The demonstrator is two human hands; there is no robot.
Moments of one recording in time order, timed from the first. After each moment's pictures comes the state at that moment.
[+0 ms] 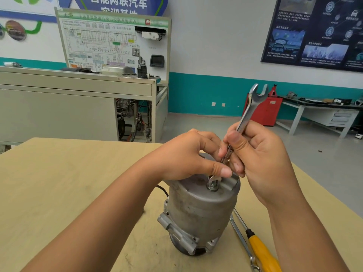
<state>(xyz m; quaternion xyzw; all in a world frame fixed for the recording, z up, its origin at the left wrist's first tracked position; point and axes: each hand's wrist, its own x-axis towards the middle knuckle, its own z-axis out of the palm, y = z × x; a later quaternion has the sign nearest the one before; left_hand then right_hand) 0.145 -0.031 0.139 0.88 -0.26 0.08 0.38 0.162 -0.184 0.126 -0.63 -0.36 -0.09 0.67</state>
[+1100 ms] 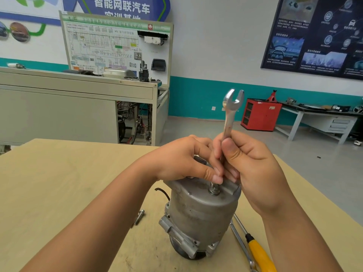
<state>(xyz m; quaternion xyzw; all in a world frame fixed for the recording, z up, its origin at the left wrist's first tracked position) 0.142 -0.021 0.141 0.86 -0.29 0.04 0.42 0.155 -0.176 0.126 -0.60 -0.44 0.02 0.67</state>
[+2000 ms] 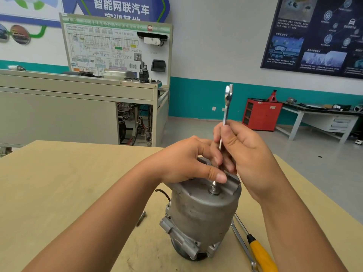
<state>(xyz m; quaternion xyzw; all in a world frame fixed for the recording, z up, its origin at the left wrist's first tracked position) 0.147 -0.026 0.138 0.86 -0.28 0.06 0.43 0.165 -0.171 0.136 -0.67 -0.39 -0.03 0.63</state>
